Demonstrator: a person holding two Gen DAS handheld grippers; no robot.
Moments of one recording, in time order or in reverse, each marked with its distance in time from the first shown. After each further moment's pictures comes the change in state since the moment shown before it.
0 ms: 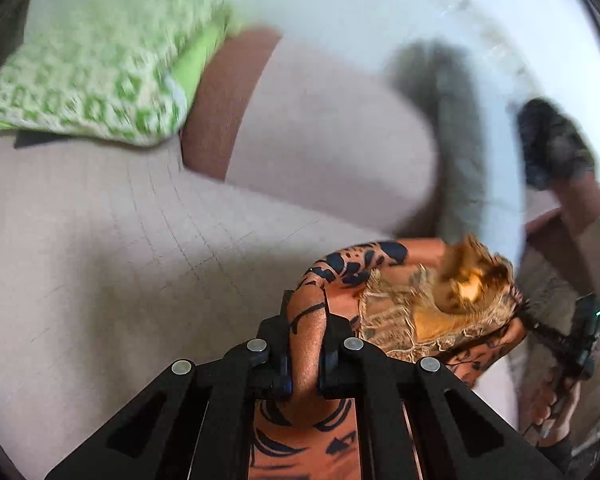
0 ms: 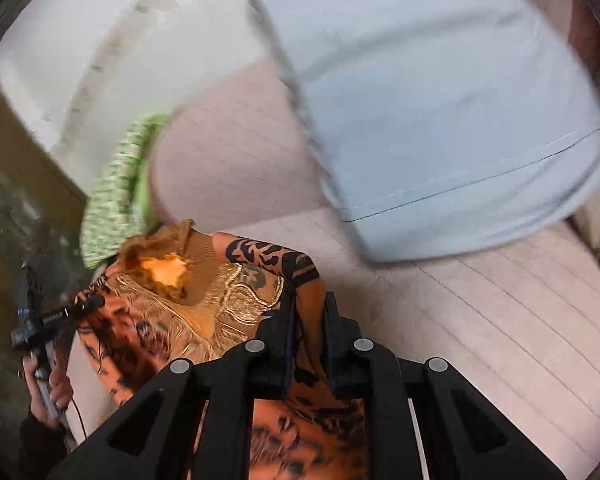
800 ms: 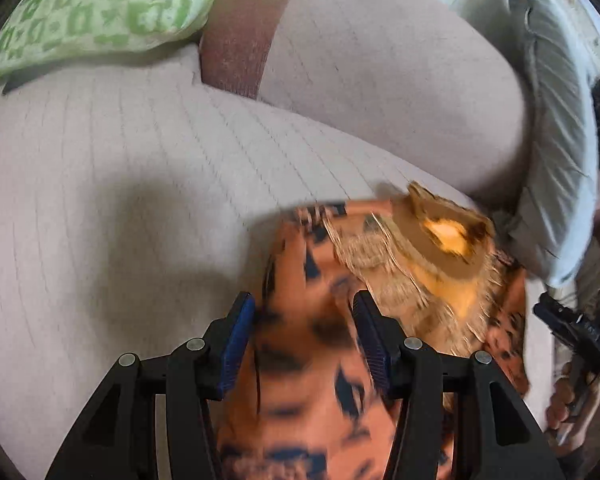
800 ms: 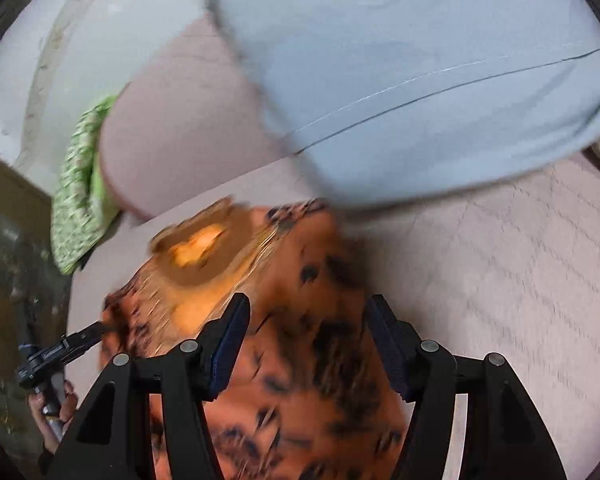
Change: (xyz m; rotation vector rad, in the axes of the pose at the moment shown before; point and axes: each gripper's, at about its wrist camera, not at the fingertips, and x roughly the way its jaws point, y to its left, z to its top) left arm 0.107 0.025 0.007 -0.058 0.239 0.209; right arm 0.102 -0.037 -0.002 0.154 0.170 -0.083
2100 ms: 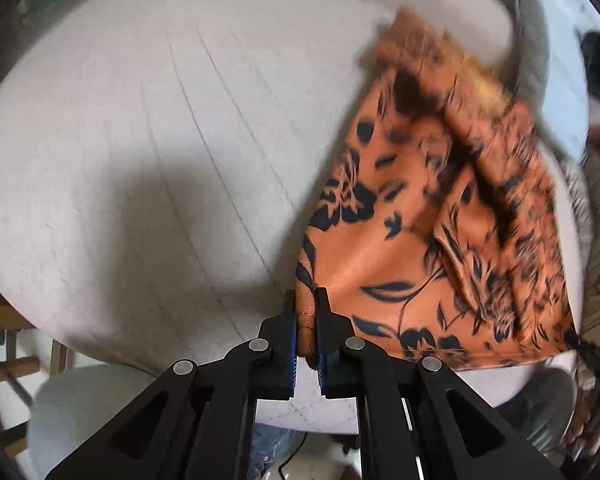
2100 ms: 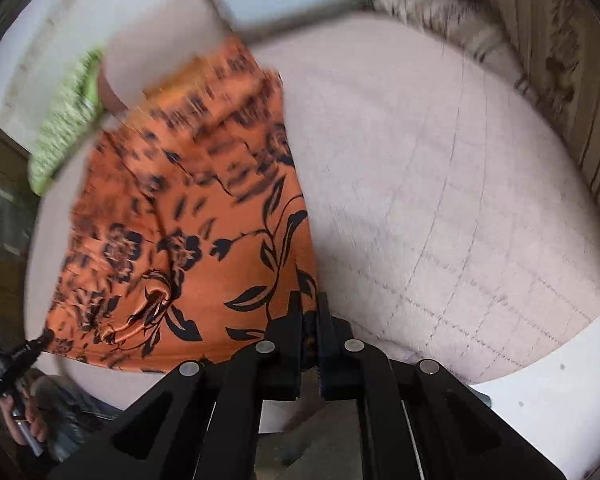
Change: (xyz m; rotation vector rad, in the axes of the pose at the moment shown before) left arm -0.211 0.091 -0.362 -0.092 0.123 0.120; right arm -0.195 -0.059 -0.341 0.054 0.107 -0.249
